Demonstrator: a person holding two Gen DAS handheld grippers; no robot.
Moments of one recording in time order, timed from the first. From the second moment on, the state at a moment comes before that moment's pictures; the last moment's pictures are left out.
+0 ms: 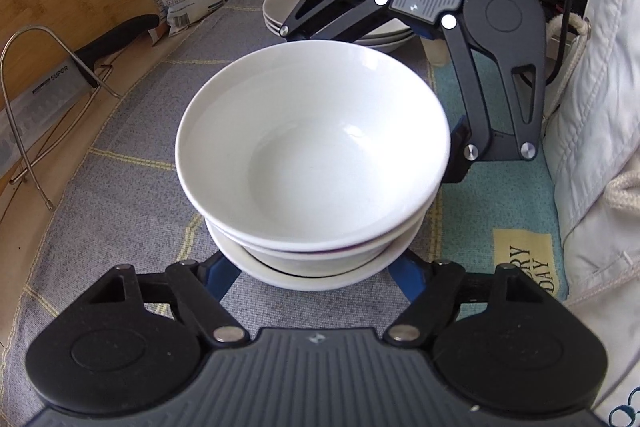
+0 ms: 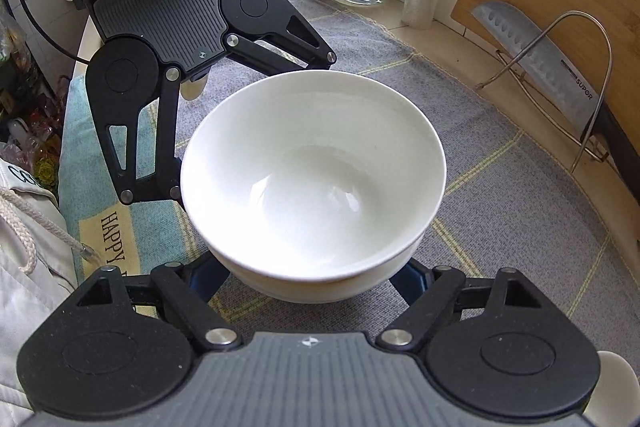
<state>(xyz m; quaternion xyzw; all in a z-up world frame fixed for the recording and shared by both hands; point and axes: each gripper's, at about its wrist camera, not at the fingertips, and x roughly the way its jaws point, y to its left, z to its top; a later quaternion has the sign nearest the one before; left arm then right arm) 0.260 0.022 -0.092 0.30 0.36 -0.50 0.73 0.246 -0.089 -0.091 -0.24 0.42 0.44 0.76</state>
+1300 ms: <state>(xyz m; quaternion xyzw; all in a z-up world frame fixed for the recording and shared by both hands) 0.259 -0.076 -0.058 0.36 0.33 -0.51 0.71 0.204 -0.193 -0.031 -0.24 0.40 0.38 0.80</state>
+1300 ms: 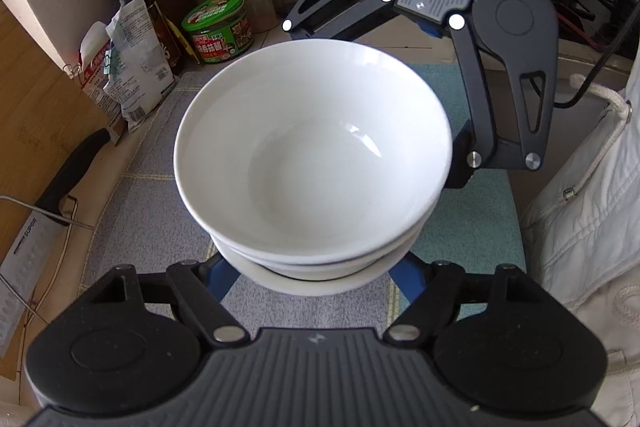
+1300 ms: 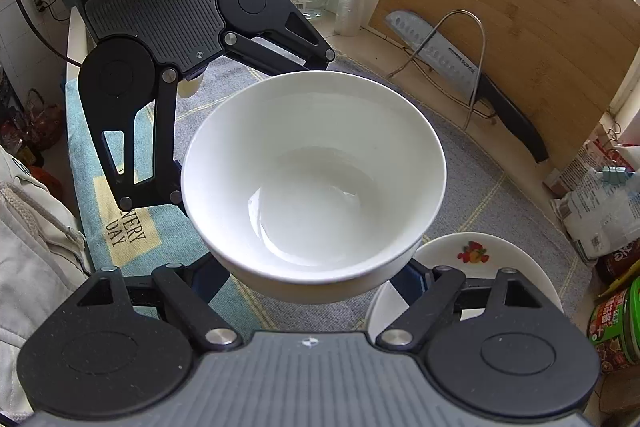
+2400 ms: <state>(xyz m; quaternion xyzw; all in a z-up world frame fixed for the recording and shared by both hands) 0.332 -0.183 -0.097 0.37 0.30 -0.54 0.70 0.256 -0.304 -0.046 -0.23 0.43 0.30 0.82</state>
